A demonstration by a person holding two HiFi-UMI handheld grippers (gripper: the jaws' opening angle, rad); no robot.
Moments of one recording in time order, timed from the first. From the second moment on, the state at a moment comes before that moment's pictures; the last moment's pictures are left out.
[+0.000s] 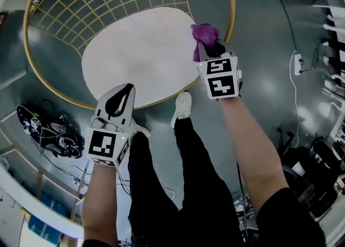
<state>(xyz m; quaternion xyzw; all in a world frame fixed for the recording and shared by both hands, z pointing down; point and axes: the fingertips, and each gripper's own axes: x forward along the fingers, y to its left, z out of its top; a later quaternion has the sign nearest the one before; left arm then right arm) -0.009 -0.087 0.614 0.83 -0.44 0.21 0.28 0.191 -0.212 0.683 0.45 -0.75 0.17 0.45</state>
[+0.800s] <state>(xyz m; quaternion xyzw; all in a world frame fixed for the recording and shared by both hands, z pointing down) -0.030 -0.096 0.617 0.82 -0.46 0.20 0.28 0.136 -0.215 0.668 0.41 -0.79 0.15 0.42</state>
